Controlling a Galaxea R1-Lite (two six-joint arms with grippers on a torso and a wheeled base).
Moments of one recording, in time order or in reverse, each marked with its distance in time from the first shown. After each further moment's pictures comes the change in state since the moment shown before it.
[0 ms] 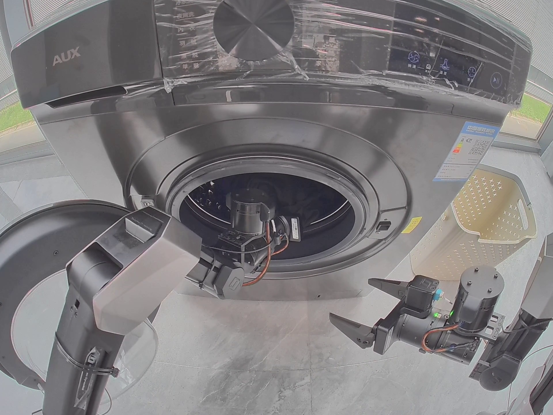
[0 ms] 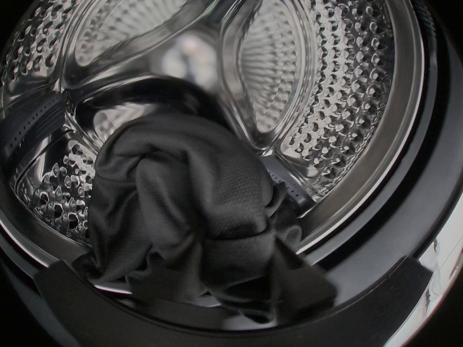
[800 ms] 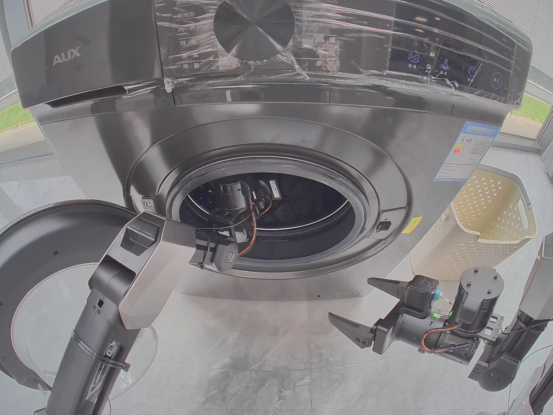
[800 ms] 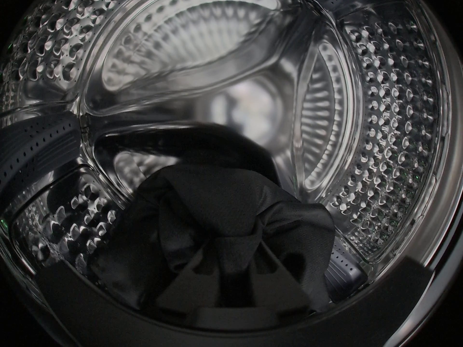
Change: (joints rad) left arm 0.101 0.181 -0.412 -0.032 0.070 -0.040; right arm 0.003 0.009 0.001 -0.020 0.000 0.000
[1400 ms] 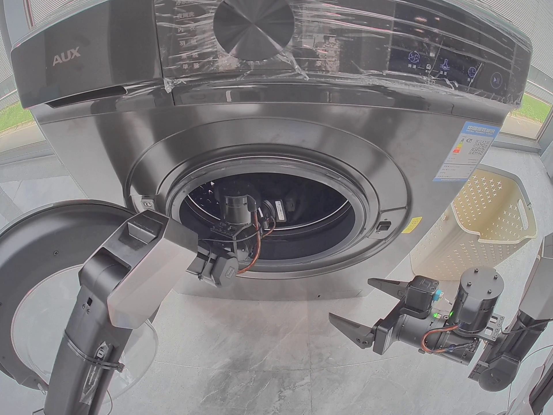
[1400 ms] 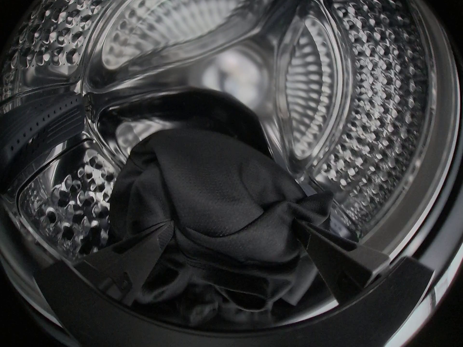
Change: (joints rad) left arm -0.035 -0.083 0.244 -0.015 -0.004 0.008; right arm -0.001 0.001 0.003 0.000 0.000 0.000
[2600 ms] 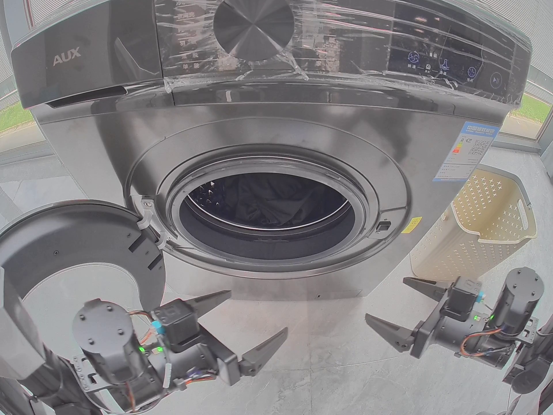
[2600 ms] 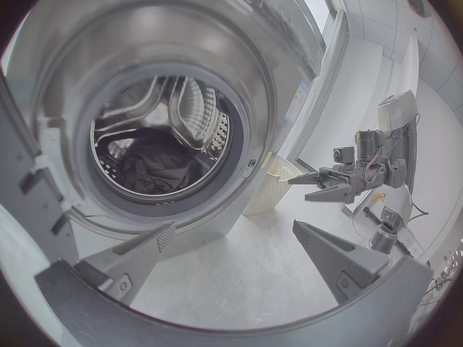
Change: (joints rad) left arm -0.341 -0.836 1.554 -0.578 -0.066 0.121; right arm -0.032 -0.213 0.144 0.041 -0.030 -0.003
